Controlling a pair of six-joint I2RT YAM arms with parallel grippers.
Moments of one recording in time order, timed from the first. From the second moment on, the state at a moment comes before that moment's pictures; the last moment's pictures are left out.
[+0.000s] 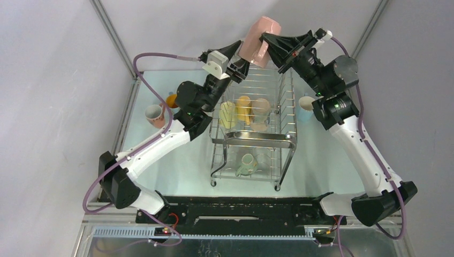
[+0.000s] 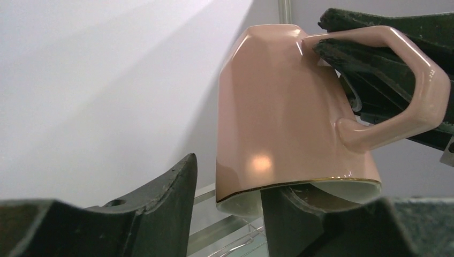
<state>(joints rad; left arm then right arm) -0.80 1.46 1.37 0.73 -0.05 0.19 0.43 1.30 1.53 0.24 -0.37 1.82</state>
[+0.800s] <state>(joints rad) -0.80 1.47 1.37 0.71 -0.08 0.10 0.44 1.29 1.48 0.29 -0.31 1.85</state>
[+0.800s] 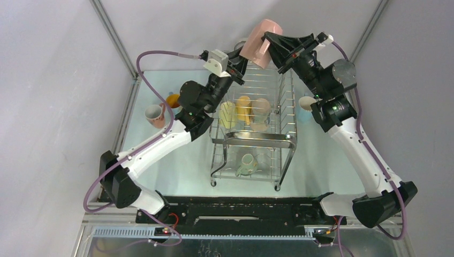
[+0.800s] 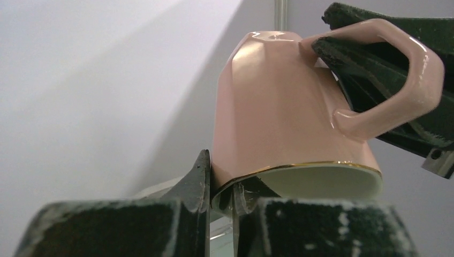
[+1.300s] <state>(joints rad) -0.75 1.43 1.37 0.62 -0.11 -0.10 0.45 1.26 1.47 0.30 -0.33 1.75</state>
